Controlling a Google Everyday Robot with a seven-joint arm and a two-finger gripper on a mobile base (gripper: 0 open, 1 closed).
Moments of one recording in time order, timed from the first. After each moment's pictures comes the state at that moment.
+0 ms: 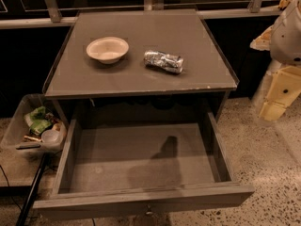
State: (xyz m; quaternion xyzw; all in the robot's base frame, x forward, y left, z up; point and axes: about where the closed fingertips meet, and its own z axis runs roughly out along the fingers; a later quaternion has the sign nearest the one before) arm 0.438 -0.217 0.976 -0.60 0.78 -0.03 0.16
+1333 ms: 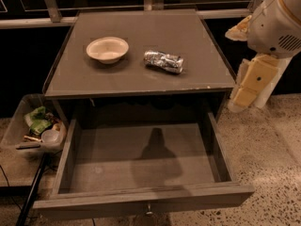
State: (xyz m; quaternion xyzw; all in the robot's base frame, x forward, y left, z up) arm 0.470 -0.176 0.981 -0.63 0.75 0.01 0.23
